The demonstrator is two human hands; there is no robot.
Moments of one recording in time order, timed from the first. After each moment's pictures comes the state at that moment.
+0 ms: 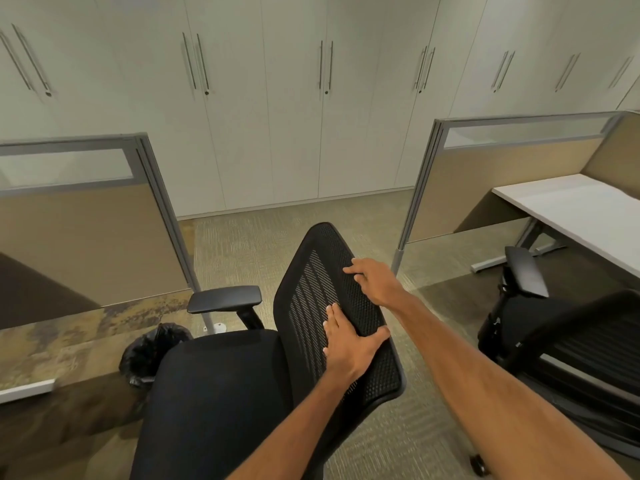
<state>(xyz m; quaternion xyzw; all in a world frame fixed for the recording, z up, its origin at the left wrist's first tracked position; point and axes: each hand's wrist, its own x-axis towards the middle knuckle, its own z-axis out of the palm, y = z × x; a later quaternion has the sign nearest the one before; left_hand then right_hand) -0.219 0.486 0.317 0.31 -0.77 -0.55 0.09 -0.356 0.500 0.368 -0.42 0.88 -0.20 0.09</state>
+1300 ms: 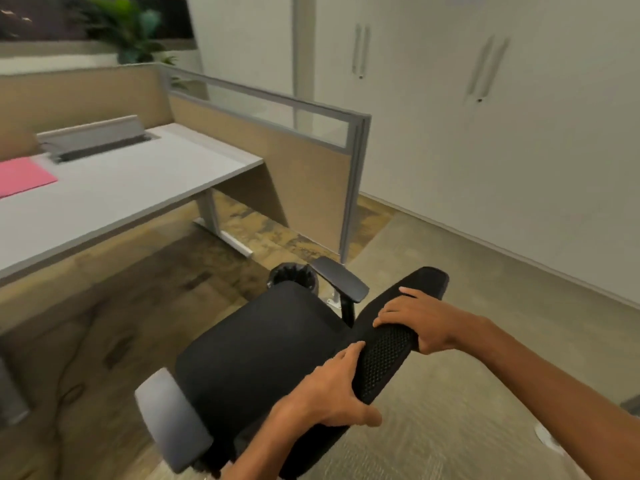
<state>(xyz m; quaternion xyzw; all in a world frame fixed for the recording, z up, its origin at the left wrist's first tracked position) -0.259 0.502 0.343 0.52 -0.72 -0.45 0.03 -0.478 0.407 0.367 -0.91 0.38 0.16 0.07</state>
